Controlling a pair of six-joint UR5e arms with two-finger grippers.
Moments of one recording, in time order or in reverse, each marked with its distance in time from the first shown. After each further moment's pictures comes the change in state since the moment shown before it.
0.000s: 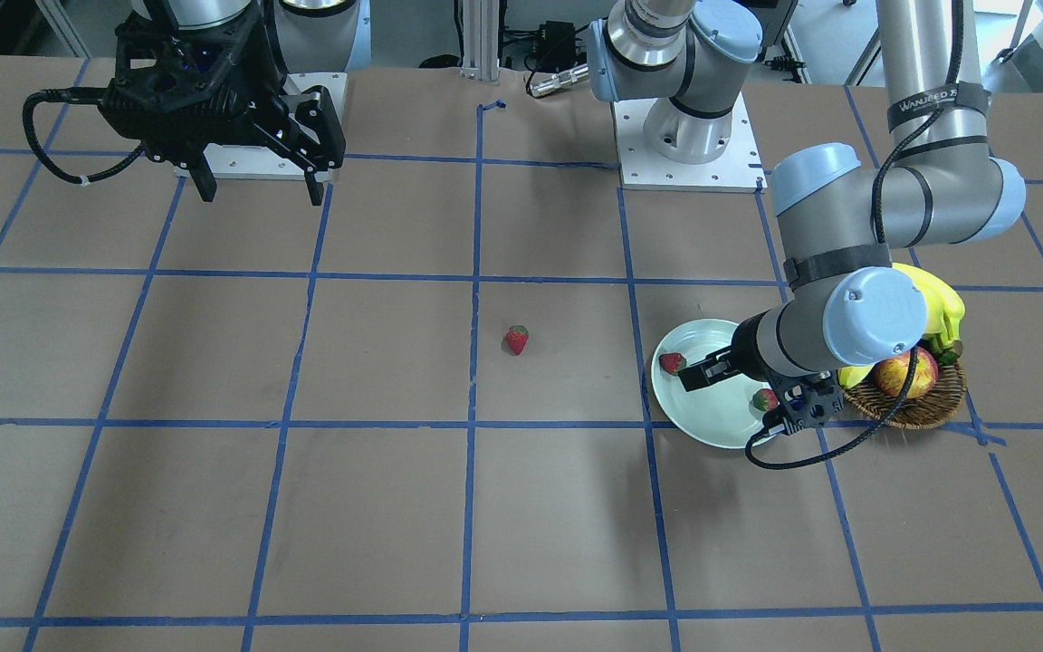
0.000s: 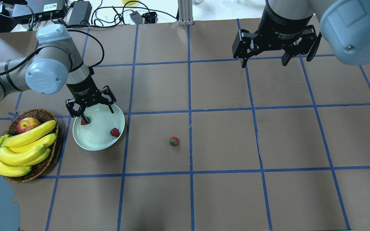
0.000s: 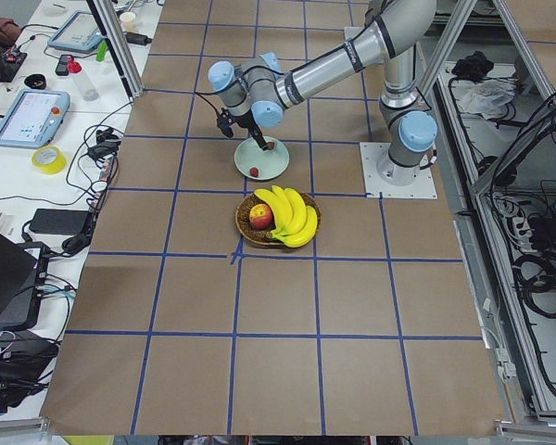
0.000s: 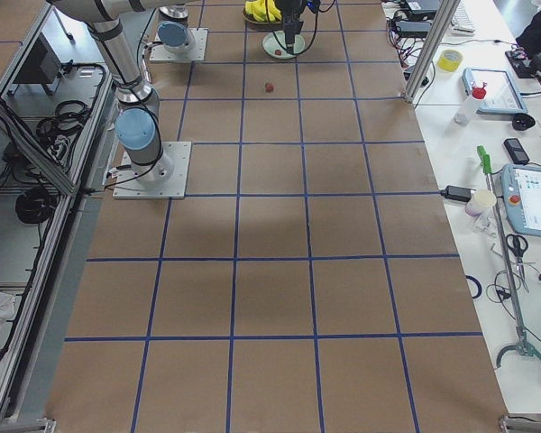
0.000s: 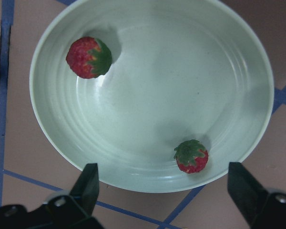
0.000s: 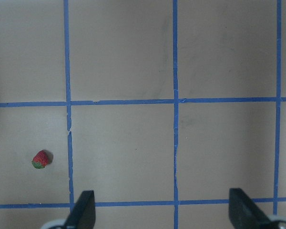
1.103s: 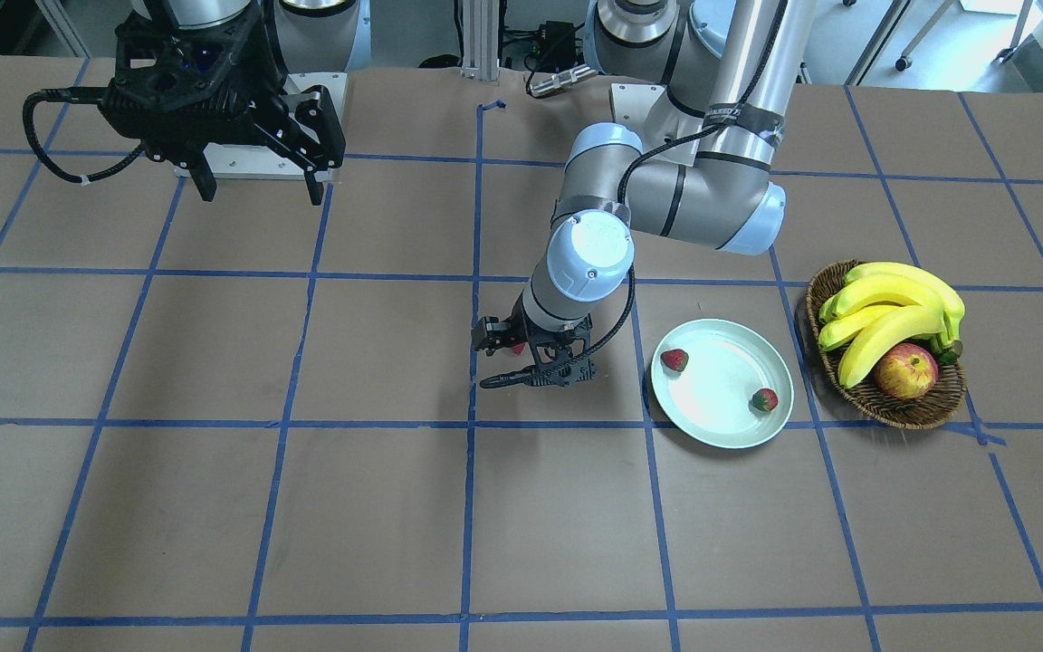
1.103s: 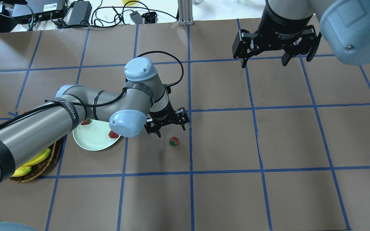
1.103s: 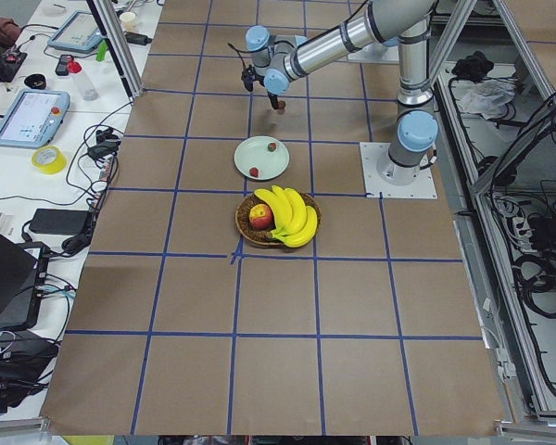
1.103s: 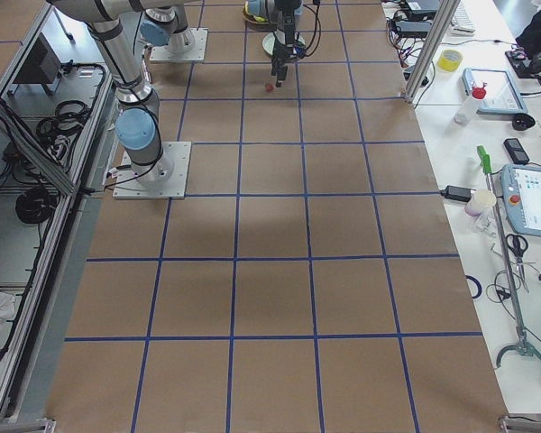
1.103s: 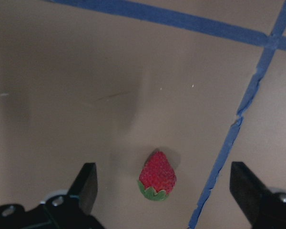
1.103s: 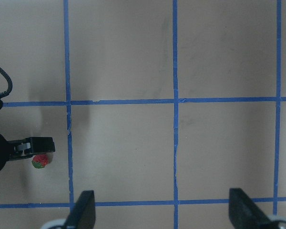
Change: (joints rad) left arm -0.395 -0.046 -0.176 0.404 -0.163 -0.112; right arm 0.000 0.000 0.000 0.001 0.000 0.000
